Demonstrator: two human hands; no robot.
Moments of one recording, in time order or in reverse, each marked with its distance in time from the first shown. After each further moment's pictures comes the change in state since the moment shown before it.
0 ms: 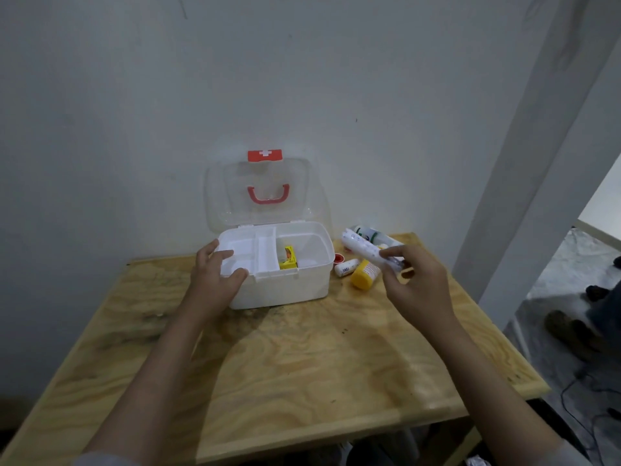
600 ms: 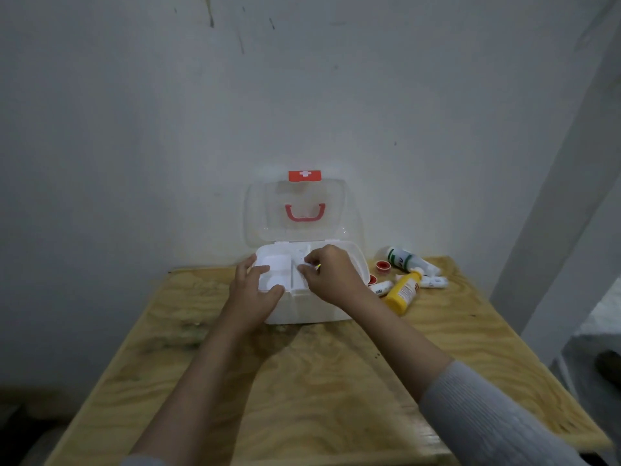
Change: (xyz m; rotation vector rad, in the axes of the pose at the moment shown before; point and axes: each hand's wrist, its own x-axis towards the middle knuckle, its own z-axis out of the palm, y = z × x) left_hand 0.001 -0.001 -0.003 0.034 -0.022 -0.014; right_hand 0.046 -0.083 0.135 -0.031 -0.520 -0.024
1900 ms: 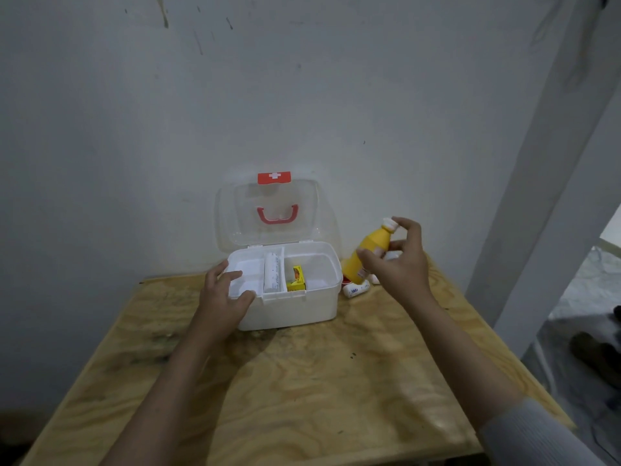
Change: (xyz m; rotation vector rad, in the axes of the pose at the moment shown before) left_hand 0.003 -0.003 0.005 -0.010 0.048 0.016; right_hand -0.043 0.075 -0.091 0.450 0.489 0.230
